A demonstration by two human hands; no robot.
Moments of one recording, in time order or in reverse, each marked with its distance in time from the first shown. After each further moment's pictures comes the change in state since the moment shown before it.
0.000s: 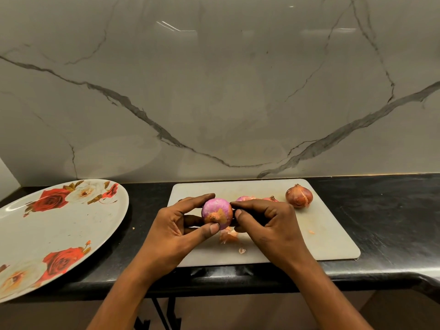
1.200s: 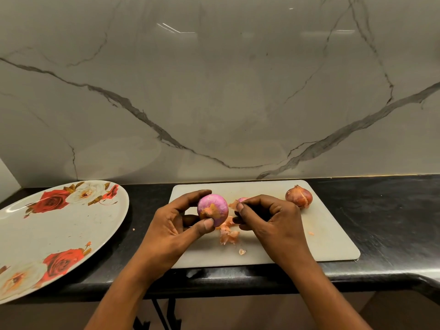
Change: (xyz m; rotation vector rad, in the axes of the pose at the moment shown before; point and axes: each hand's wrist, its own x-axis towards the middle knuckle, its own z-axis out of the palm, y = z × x) left_hand 0.001 0.000 -0.002 -0.145 0.005 -0.030; right_hand 0.000 0.010 0.000 0.097 0.103 0.170
